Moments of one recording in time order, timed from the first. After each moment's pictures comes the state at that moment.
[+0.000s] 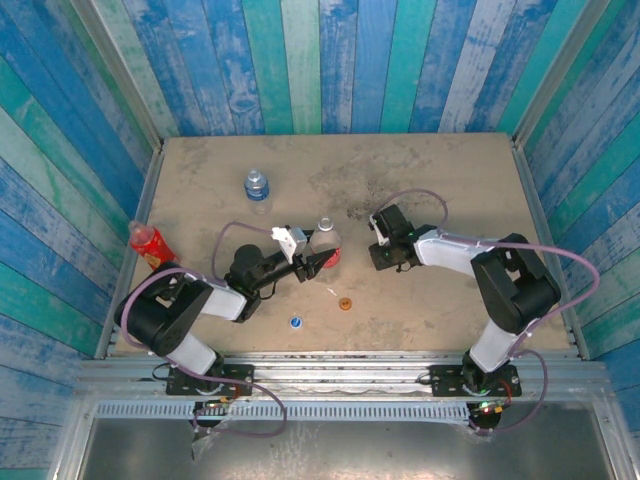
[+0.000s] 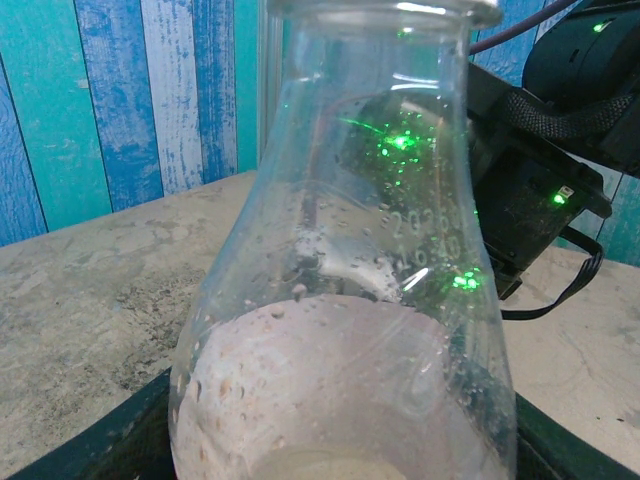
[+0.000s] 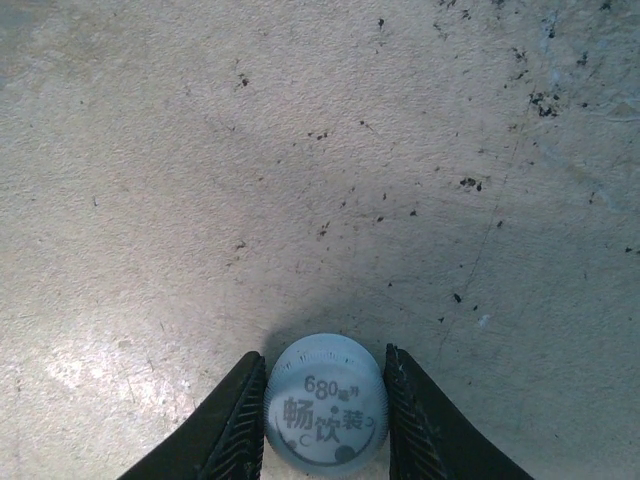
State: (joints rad) left arm -0.56 1.55 0.29 1.31 0.48 -0.07; right arm 0.57 1.71 0.90 -0.32 0.07 0.20
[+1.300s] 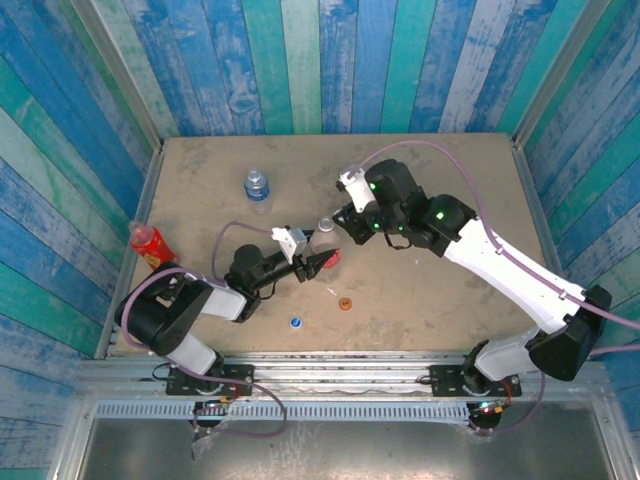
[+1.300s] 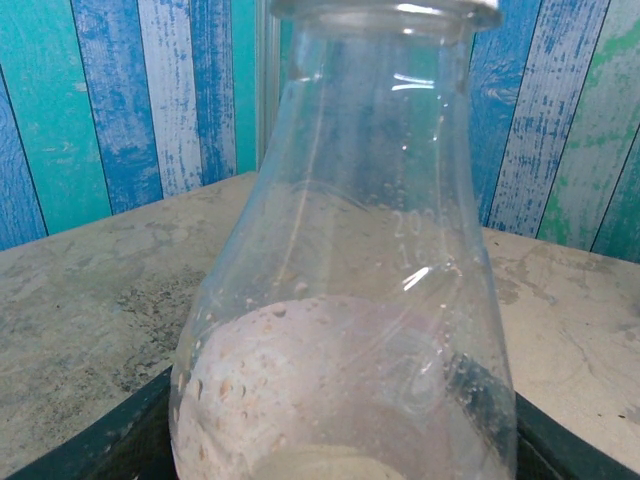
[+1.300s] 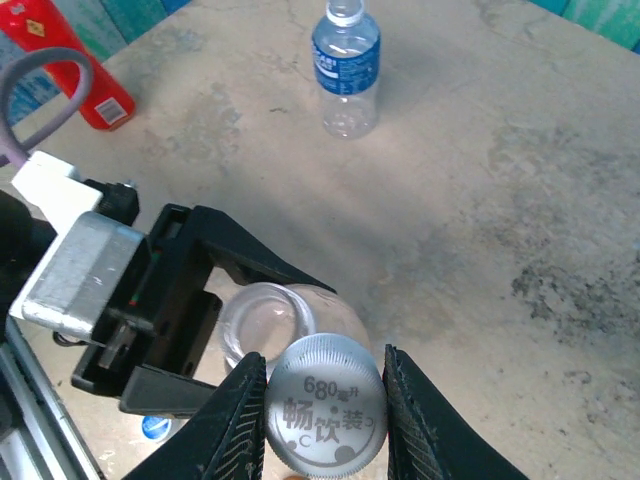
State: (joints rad) left arm -0.56 1.55 0.29 1.31 0.49 -0.06; right arm 0.82 1.42 1.44 -0.71 -0.06 0.08
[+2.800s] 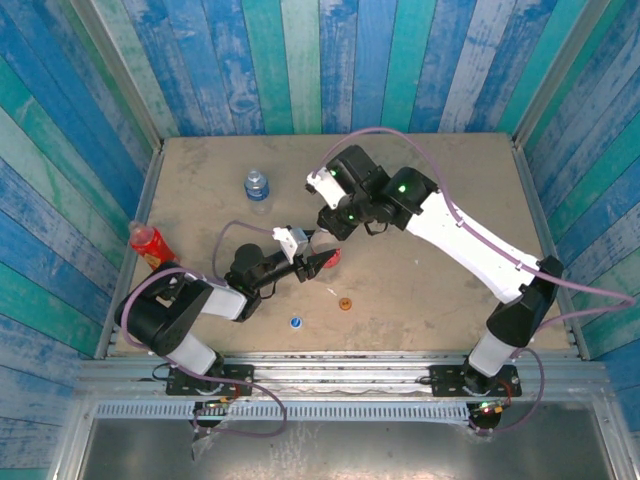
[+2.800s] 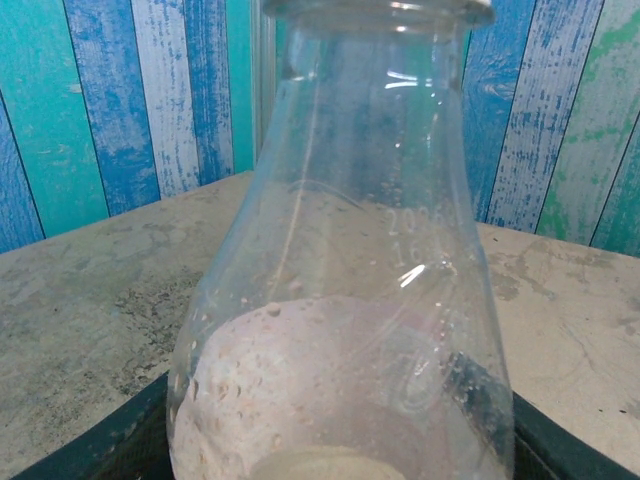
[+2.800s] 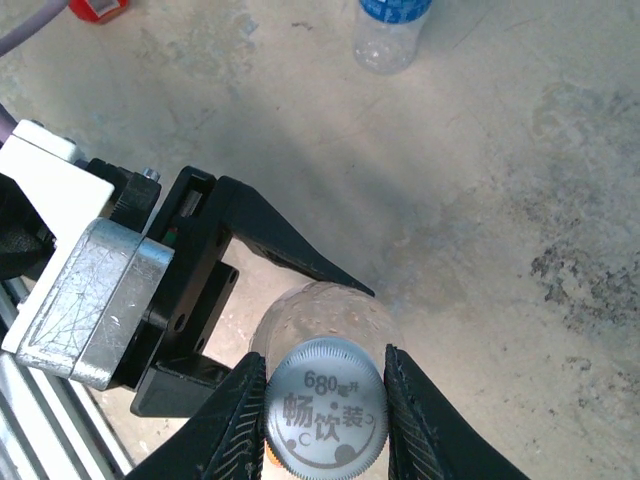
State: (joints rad) left arm -0.56 1.55 0.30 1.30 0.50 -0.05; right arm 0.87 1.67 1.78 -1.02 -0.05 -0.02
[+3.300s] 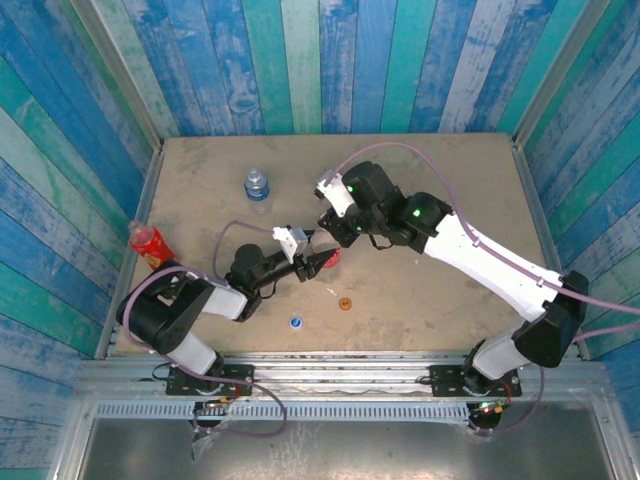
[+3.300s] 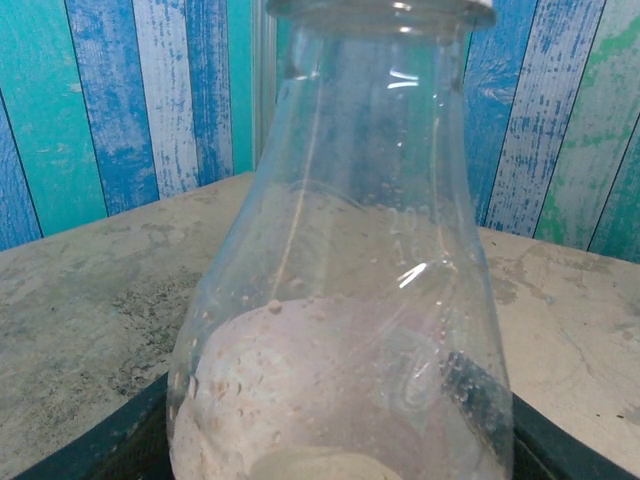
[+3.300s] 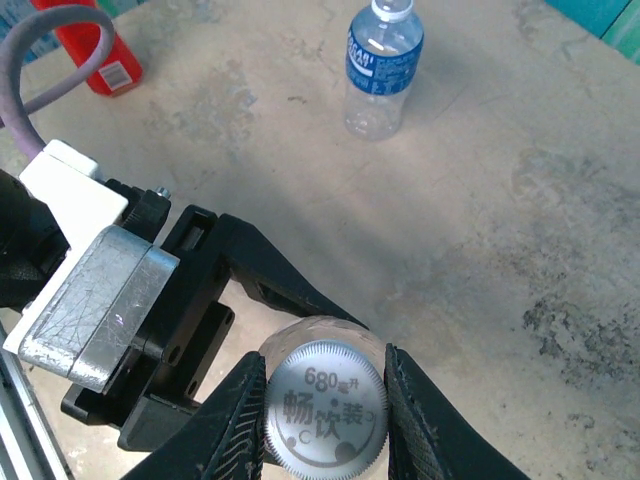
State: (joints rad) left arm -0.56 1.57 0.30 1.32 0.50 -0.06; right arm 0.87 1.50 1.47 -0.69 -0.03 -0.01
